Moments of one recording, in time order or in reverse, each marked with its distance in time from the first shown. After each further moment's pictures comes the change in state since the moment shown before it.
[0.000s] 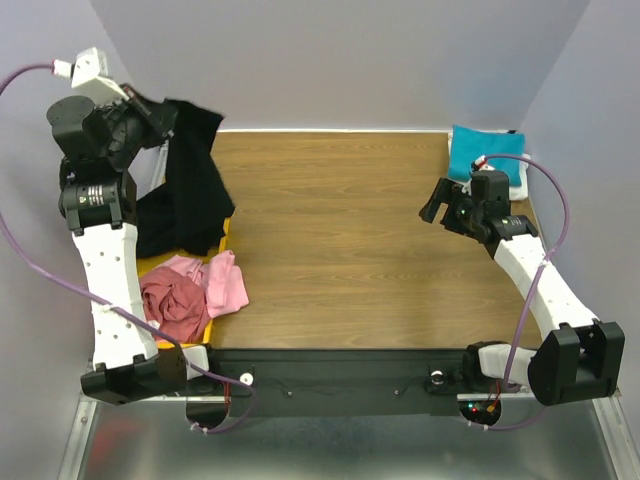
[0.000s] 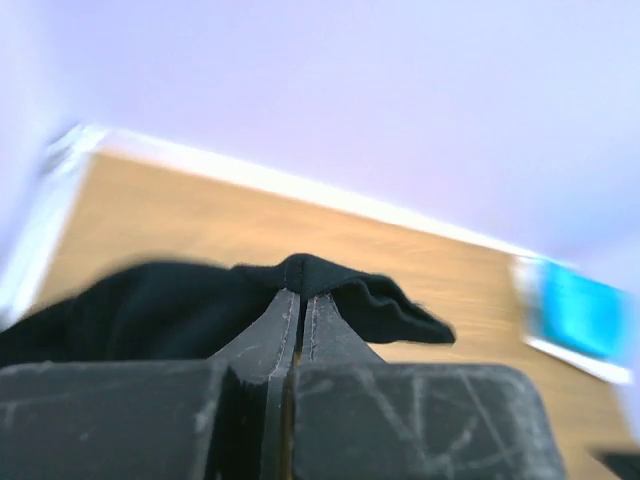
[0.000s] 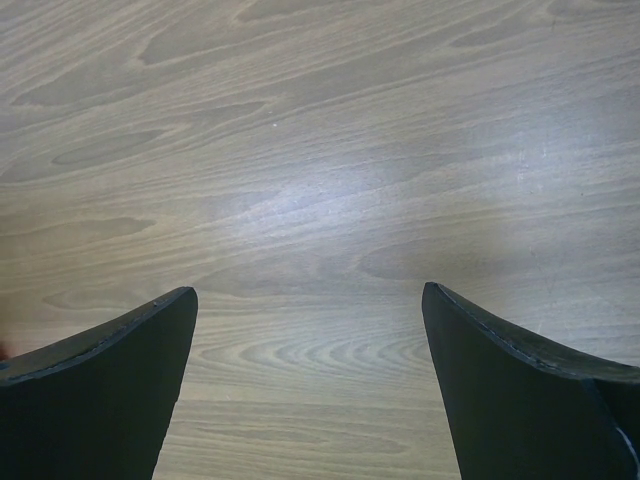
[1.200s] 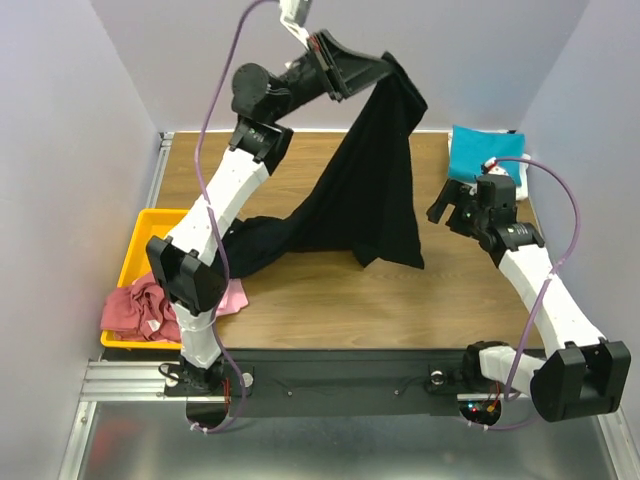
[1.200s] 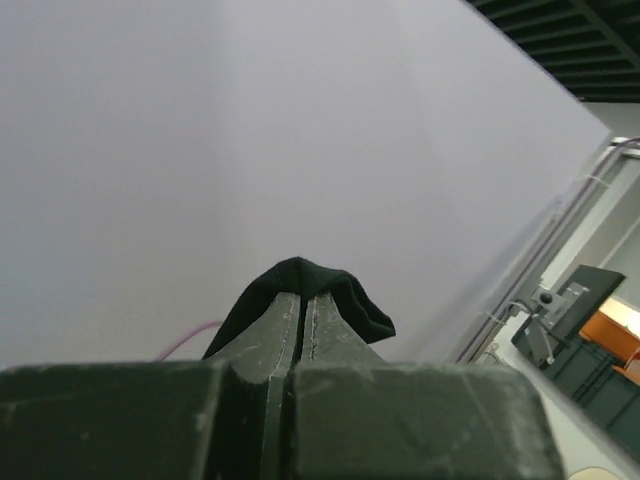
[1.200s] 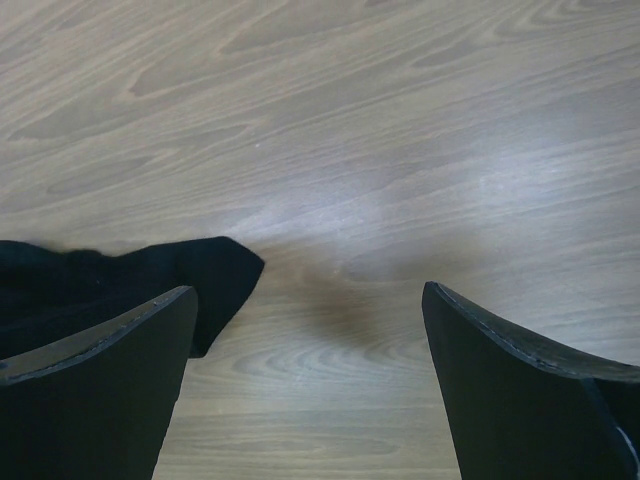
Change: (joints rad) left arm -0.775 0.618 0.488 1.049 0.389 -0.816; right arm 0.000 -0.071 -0.025 0.000 0.063 0.016
